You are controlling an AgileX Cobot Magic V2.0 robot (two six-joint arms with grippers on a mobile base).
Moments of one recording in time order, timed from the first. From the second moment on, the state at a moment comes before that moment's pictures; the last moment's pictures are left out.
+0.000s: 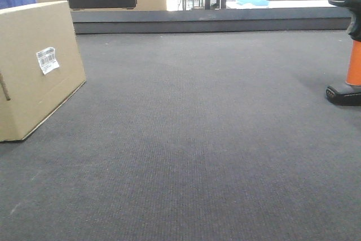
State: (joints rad) left arm -0.01 0.07 -0.23 0.00 0.18 -0.05; right arm -0.05 0.00 0.00 0.08 0.07 -0.05
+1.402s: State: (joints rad) left arm -0.12 1.42 -1.35 -0.05 0.93 -0.05; right arm -0.05 0.00 0.00 0.08 0.07 -0.05
